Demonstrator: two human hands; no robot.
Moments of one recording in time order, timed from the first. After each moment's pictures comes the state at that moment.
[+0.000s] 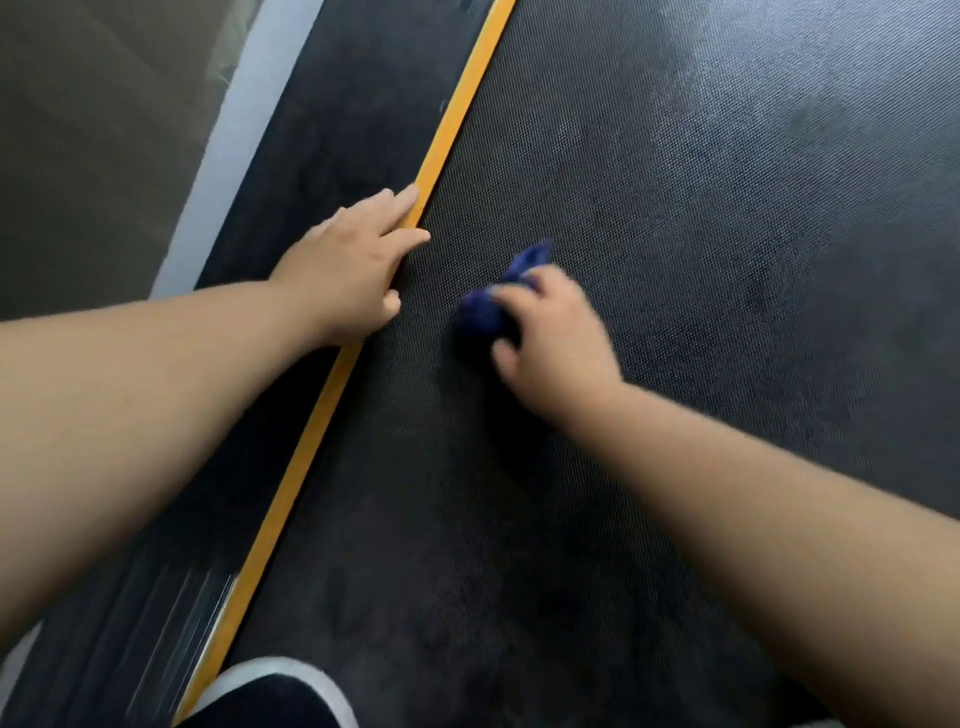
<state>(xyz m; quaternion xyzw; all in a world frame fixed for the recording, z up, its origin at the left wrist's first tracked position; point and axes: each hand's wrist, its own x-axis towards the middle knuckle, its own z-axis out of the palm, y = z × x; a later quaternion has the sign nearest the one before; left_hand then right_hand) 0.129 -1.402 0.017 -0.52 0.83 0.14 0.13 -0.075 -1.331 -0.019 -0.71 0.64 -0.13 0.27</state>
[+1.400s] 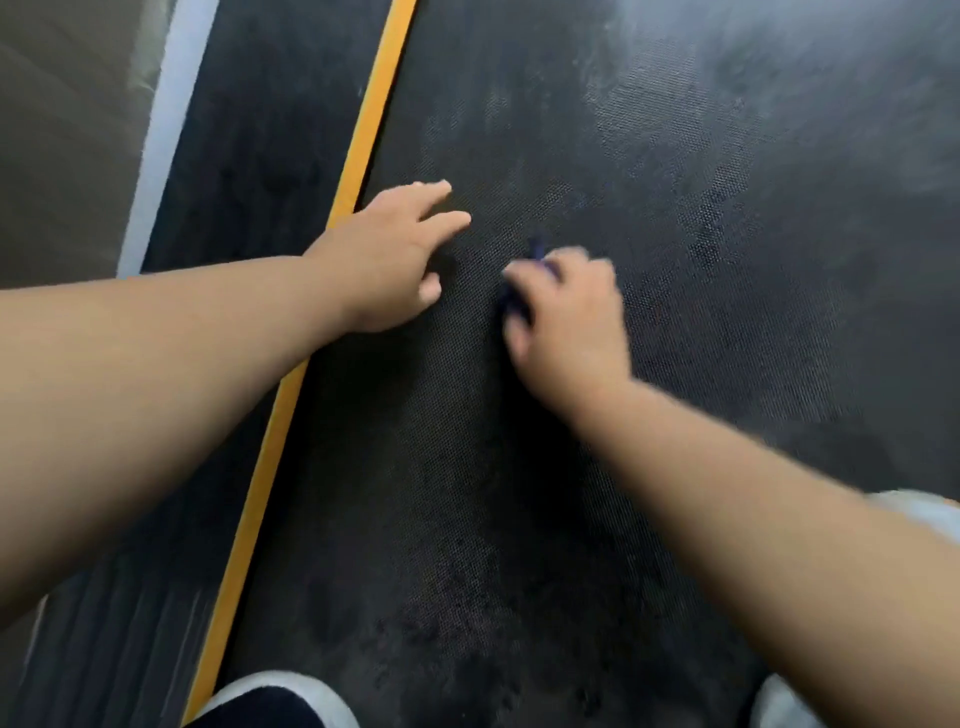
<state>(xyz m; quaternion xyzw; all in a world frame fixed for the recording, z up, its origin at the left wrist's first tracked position) 0.061 -1.411 0.010 -0.44 0.87 0.18 0.13 -0.114 -1.312 -0.035 -0.67 0.71 -0.16 0.15</state>
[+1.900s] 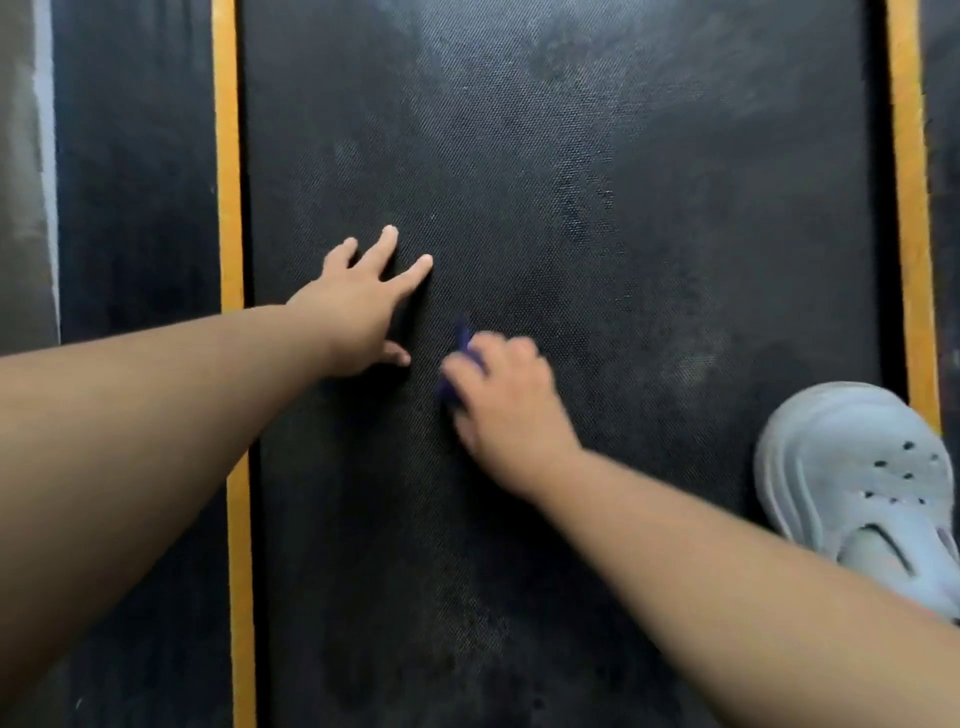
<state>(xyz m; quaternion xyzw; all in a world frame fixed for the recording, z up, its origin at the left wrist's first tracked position) -0.004 -1.419 0.002 -0.37 0.85 0.16 0.33 -0.112 -1.249 -0.032 -0.64 0.74 -0.15 0.15</state>
